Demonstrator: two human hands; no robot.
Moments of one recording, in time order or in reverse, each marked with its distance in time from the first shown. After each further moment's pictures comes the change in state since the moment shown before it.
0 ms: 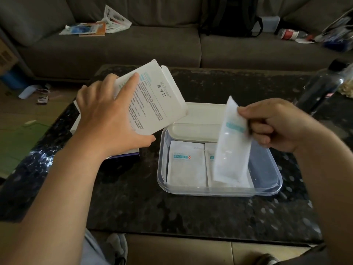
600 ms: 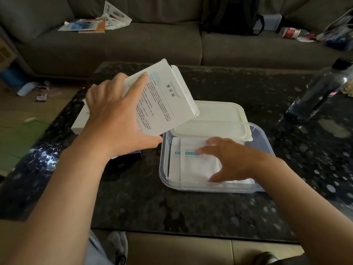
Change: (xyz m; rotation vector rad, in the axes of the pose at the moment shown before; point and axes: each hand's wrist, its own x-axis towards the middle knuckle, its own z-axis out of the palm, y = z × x) left_hand -0.001 0.005 0.002 -0.071 -0.015 0.052; right_hand 0.024 0.058 0.061 -1.265 -0.304 -0.086
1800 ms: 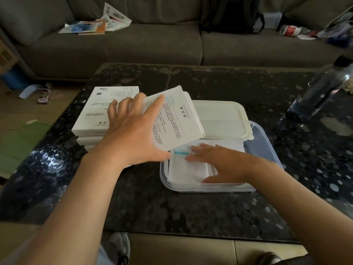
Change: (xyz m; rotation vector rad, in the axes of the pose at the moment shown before) left_hand -0.001 0.017 0.018 0.021 -0.248 0.043; right_hand 0.023 0.006 0.024 -0.031 -0.009 -0.225
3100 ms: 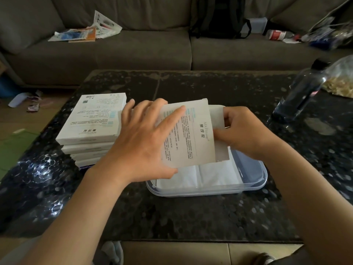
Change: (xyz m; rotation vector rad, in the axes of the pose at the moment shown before) left_hand -0.004 0.041 0.005 0.054 0.201 0.300; right_hand -0.049 0.004 -0.062 0.791 0.646 0.125
